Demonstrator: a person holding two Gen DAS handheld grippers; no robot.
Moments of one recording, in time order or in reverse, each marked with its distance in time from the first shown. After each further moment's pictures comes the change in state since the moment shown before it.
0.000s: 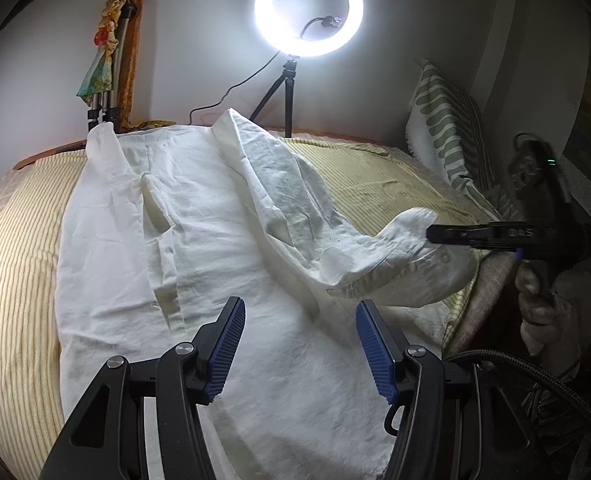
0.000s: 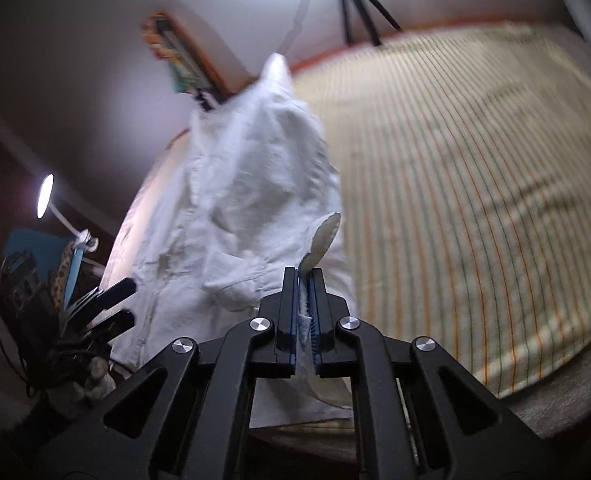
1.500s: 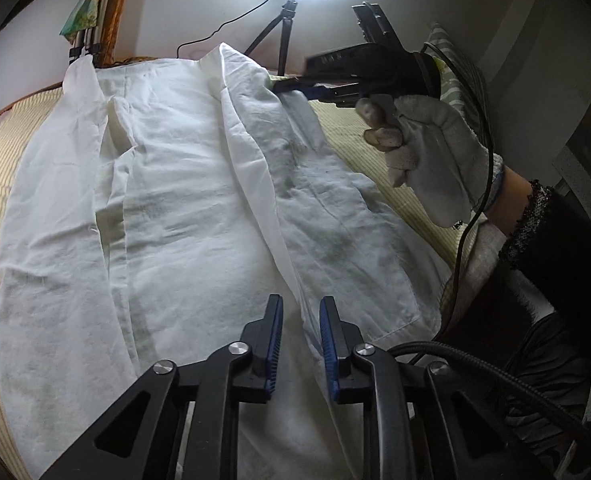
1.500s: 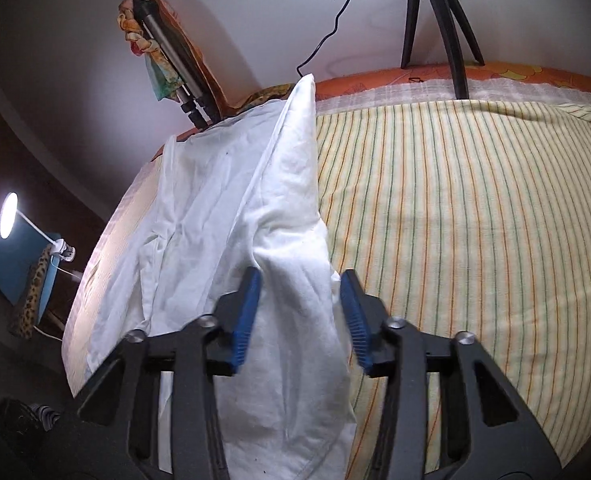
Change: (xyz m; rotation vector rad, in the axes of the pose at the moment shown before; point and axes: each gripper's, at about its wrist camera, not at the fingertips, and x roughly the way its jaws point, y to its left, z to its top) left arm 0.043 -0.007 -0.029 -0.076 0.175 -0.054; right arm 0.166 -0.033 0.139 -0.045 0.101 0.011
